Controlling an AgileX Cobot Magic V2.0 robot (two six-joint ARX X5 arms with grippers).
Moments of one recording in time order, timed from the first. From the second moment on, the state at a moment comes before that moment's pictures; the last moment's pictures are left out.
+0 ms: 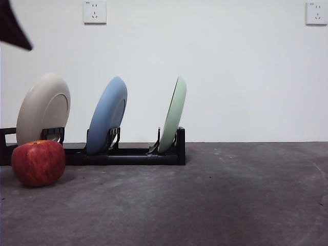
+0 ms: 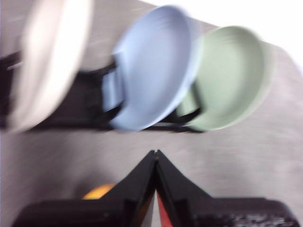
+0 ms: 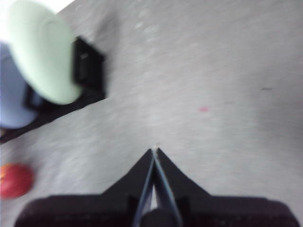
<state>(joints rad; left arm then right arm) -0.09 1.04 0.91 -0.40 0.33 -0.34 0.01 0.71 0.74 -0.66 -0.31 0.42</state>
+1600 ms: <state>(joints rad) -0.35 2.05 2.05 -0.98 0.13 -0.17 0.18 1.04 0.94 -0.80 -0.48 0.25</state>
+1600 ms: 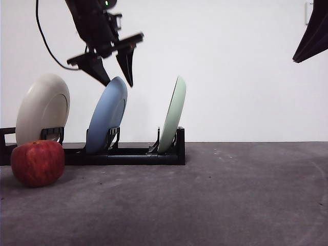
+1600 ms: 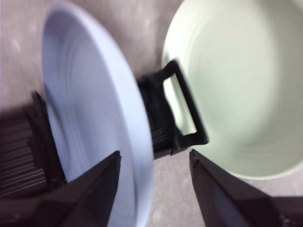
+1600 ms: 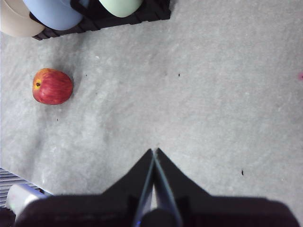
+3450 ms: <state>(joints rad) -0.49 1.92 2.46 -1.33 0.26 -0.13 0.18 1.04 0.94 -0.83 -0.36 0.24</state>
